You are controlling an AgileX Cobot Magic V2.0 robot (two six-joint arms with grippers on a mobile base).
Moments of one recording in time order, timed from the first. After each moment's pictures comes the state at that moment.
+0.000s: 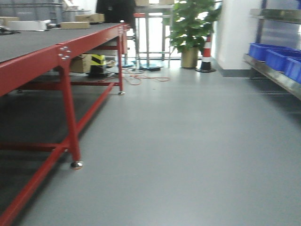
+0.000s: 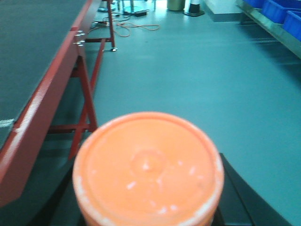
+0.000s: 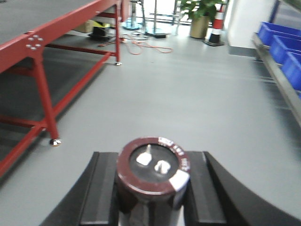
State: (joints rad) left arm -0.17 0.69 -1.03 -0.01 0.74 0.05; right arm 0.07 0.58 -0.94 0.20 0.69 -0.18
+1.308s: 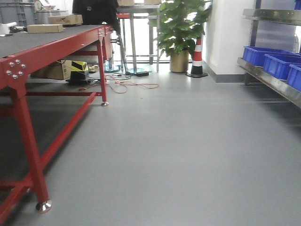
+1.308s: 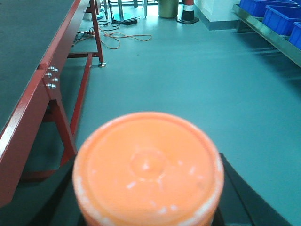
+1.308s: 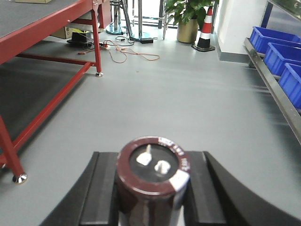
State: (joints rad) left arm -0.17 0.69 -1.03 -0.01 0.74 0.05; right arm 0.07 0.57 -0.94 0.20 0.69 -0.18
